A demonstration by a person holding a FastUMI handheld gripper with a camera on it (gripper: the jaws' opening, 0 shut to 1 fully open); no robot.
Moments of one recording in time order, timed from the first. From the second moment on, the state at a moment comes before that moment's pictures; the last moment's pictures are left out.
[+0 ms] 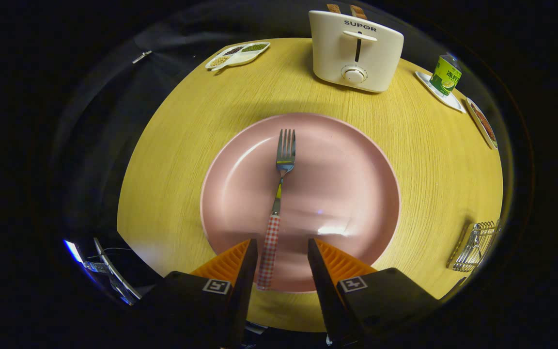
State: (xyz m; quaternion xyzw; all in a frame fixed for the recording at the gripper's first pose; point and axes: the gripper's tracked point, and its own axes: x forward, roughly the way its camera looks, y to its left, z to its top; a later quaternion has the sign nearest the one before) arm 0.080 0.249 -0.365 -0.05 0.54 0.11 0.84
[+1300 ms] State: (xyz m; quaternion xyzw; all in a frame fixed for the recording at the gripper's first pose) arm 0.058 0.189 -0.284 0.01 0.52 0.19 0.83
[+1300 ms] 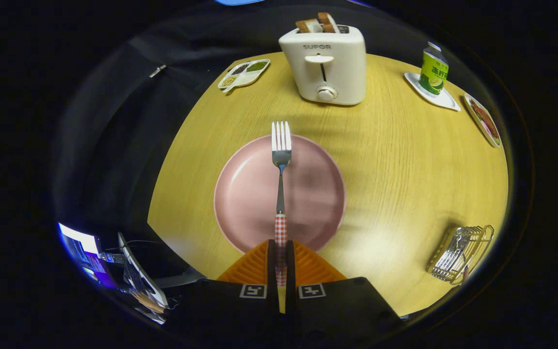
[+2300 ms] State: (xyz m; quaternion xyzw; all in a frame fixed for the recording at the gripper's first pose) arm -0.021 -0.031 -0.168 0.03 0.56 0.17 0.81
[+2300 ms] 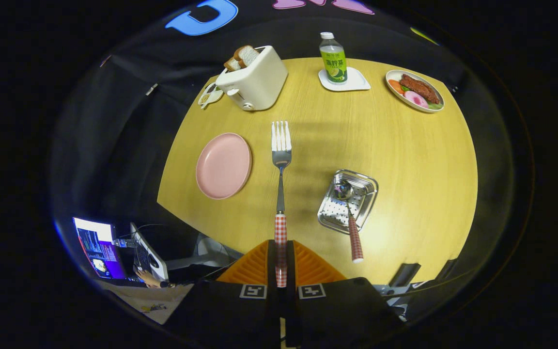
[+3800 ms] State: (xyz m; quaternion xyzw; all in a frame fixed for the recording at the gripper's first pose) arm -0.008 -0.130 -0.216 -0.18 0.80 0.14 0.56
